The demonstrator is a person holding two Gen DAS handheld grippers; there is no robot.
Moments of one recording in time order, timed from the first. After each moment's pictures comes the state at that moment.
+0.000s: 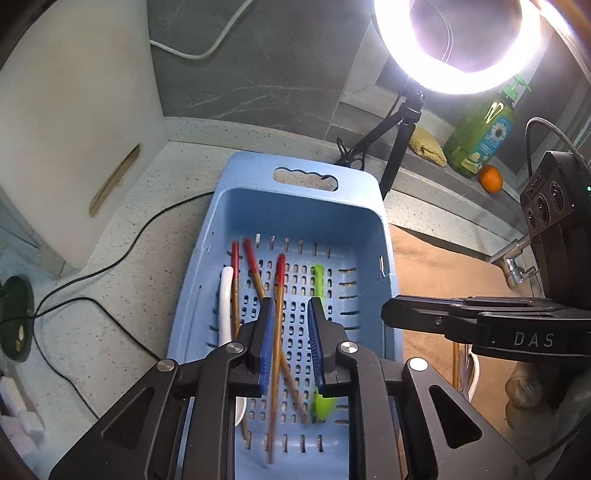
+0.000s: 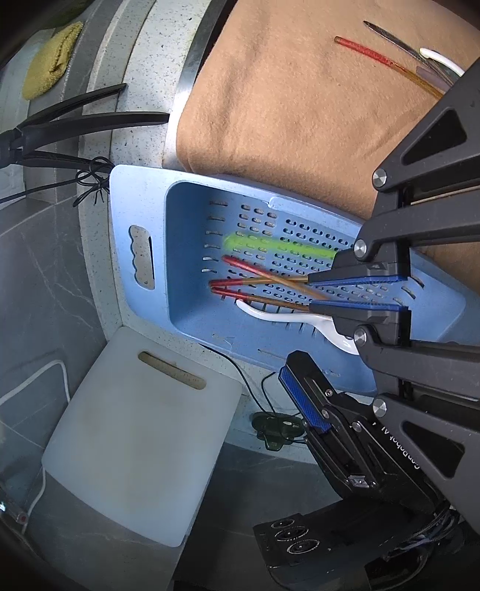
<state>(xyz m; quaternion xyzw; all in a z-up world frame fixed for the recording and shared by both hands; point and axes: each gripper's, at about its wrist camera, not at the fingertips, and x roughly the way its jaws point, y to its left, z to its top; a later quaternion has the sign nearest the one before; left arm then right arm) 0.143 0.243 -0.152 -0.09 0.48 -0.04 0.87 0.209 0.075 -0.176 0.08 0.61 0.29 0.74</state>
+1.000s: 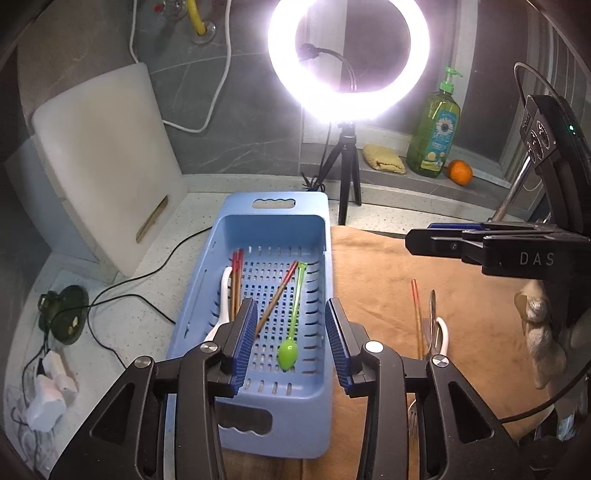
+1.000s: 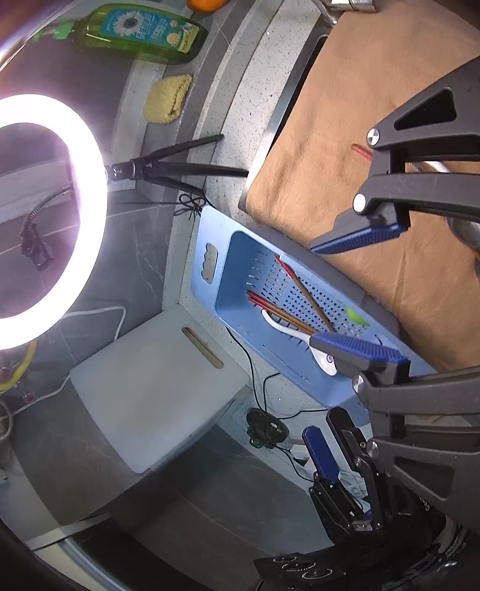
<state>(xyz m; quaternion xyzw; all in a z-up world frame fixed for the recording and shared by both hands) 0.029 0.162 -0.088 -0.01 0.40 0.00 0.92 0.134 -0.003 -0.086 -0.03 0.46 0.32 0.82</state>
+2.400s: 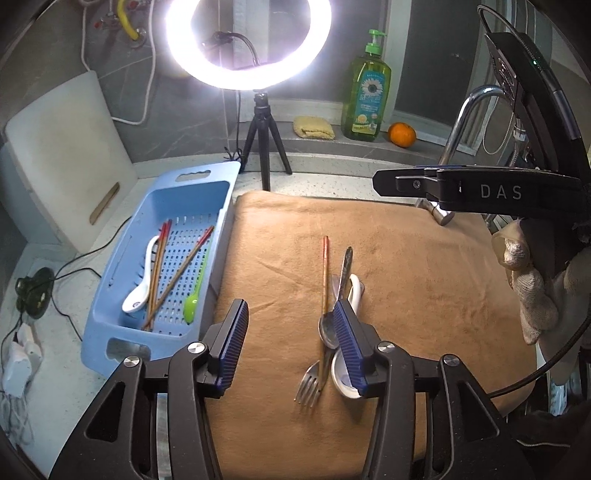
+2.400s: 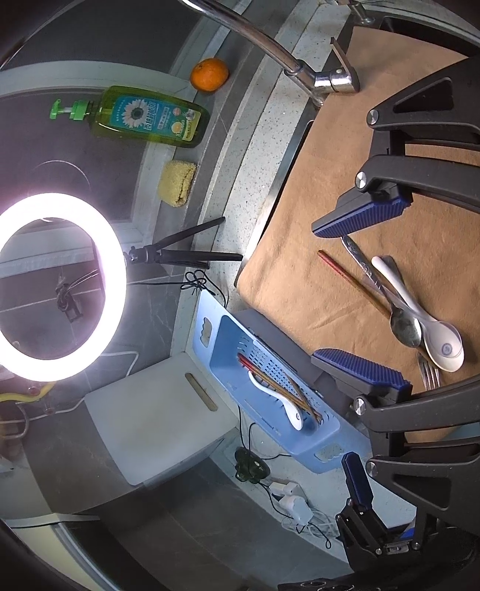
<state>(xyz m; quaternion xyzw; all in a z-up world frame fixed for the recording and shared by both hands) -0.013 0.046 -0.108 0.00 0.43 -0.04 0.90 0.102 -0.103 -0.070 -0.08 0.43 0.27 0.86</state>
